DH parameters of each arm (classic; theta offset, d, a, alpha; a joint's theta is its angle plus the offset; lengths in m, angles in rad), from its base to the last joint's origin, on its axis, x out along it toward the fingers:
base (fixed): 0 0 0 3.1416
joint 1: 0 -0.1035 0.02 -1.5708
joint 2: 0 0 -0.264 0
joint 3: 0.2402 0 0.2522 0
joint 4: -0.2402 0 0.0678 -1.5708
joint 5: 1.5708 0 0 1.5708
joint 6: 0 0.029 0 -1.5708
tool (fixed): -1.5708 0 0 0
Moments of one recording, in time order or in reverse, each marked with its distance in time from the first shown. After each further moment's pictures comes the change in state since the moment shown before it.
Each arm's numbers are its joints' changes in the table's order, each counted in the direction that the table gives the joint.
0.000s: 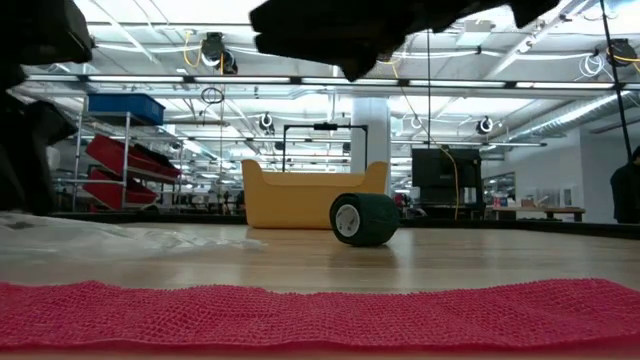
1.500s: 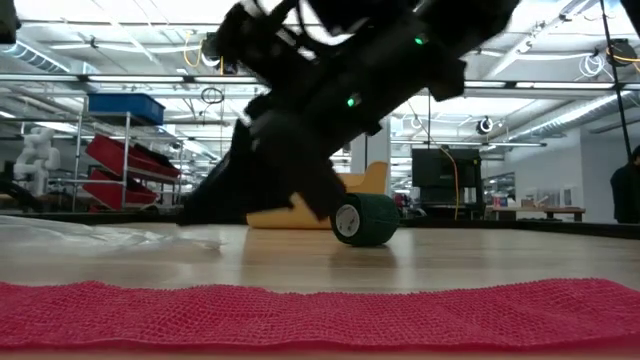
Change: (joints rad) left arm 0.154 -0.084 0.177 -0.375 0.022 -0.391; right arm 0.066 -0.376 0.322 -0.256 -0.039 -0.221
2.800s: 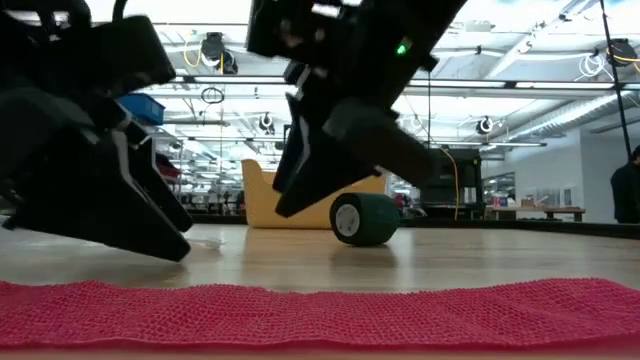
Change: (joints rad) left arm -0.253 -0.266 0.002 0.510 0.305 0.555; right arm -0.085 0.065 0.160 -0.635 -0.264 0.092
